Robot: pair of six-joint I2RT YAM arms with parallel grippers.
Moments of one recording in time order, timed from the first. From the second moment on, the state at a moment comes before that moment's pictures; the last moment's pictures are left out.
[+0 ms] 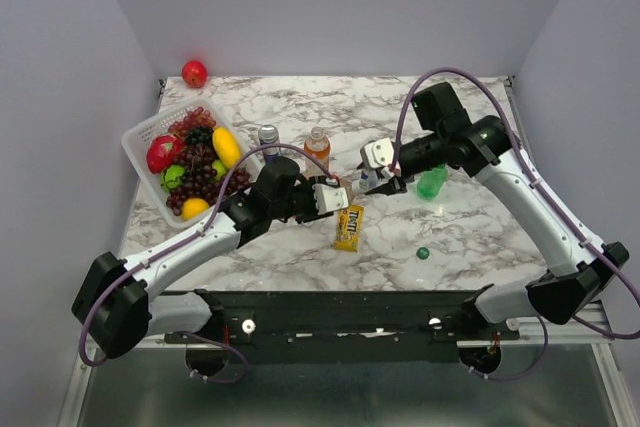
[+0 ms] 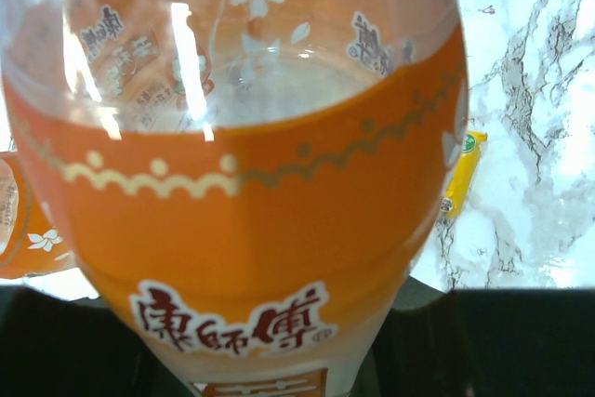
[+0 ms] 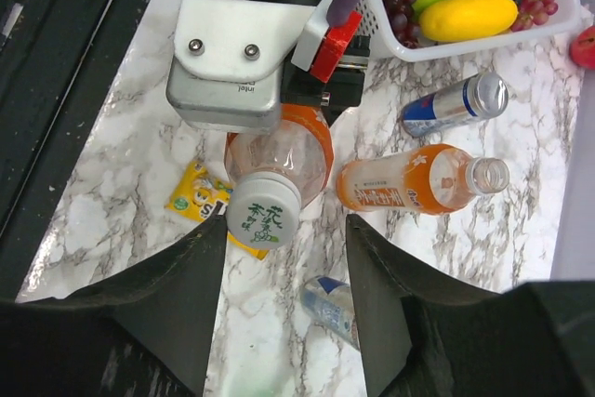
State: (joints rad) left arm -0.75 1.20 0.79 -0.12 0.34 0.65; right arm 0.58 1.40 1.60 -1.09 -0.83 -1.24
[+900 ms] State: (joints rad) left arm -0.78 1.16 0.77 -0.01 0.13 0.48; right arm 0.60 1.50 1.73 -1.05 -0.76 -0.86
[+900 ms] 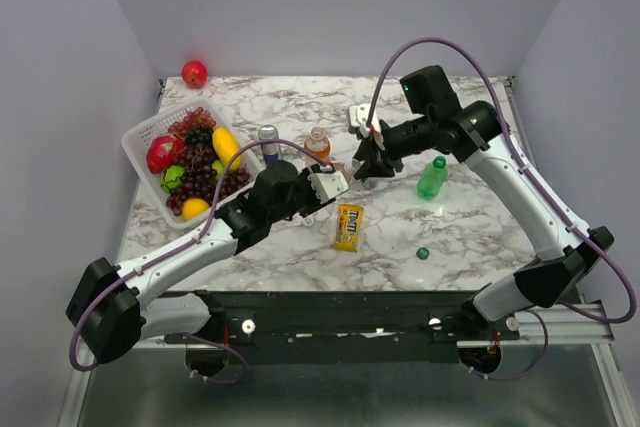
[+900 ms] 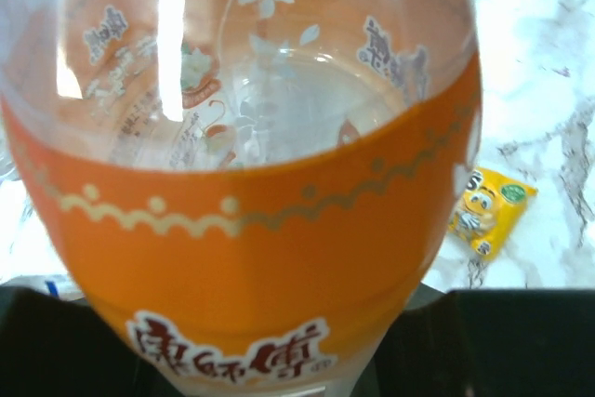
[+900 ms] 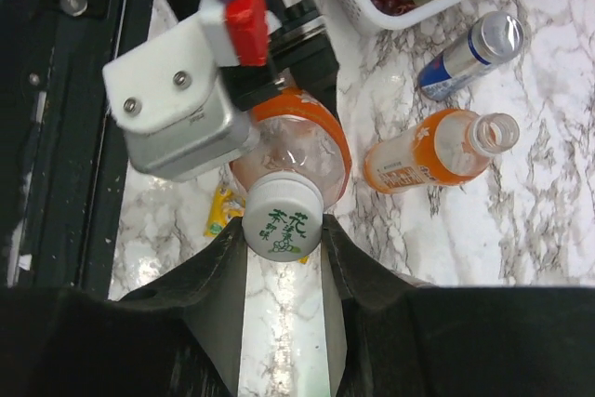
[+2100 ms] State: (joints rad) left arm -0.79 1.15 0.72 0.10 0.27 0.30; right arm 0.60 1.26 1.42 -0.49 -0.88 -0.45
